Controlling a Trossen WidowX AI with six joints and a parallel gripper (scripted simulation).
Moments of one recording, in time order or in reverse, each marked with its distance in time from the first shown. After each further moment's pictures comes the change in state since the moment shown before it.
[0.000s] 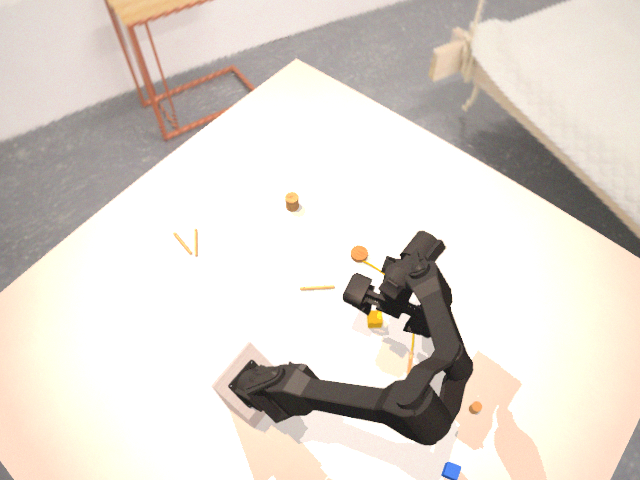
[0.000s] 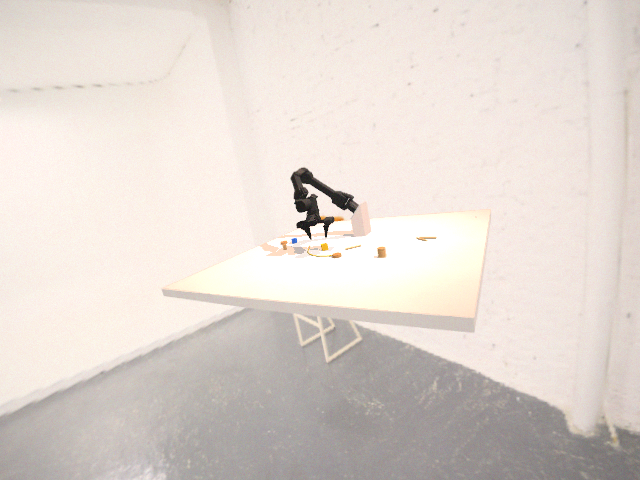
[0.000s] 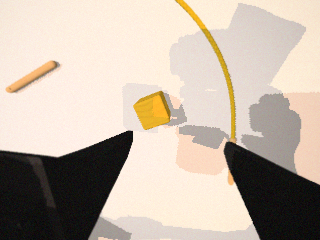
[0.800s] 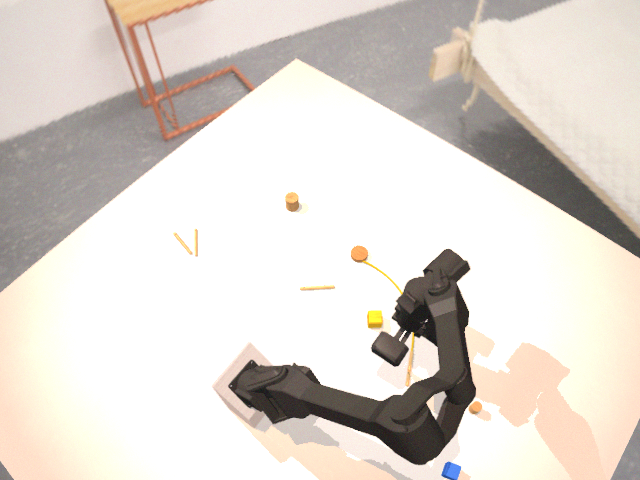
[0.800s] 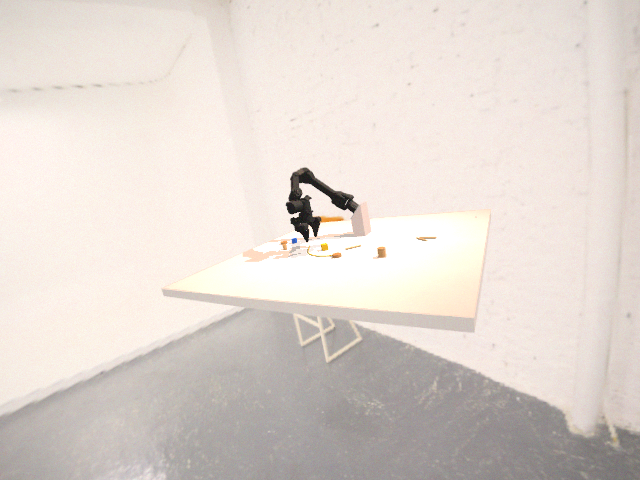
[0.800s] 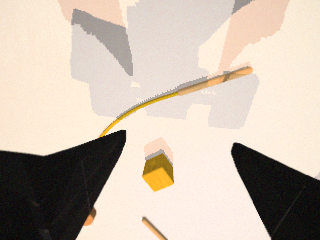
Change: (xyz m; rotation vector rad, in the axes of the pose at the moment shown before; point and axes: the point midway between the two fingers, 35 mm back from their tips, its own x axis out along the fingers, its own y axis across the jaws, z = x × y) arm 0.002 -0.043 -0.014 1.739 0.001 -0.014
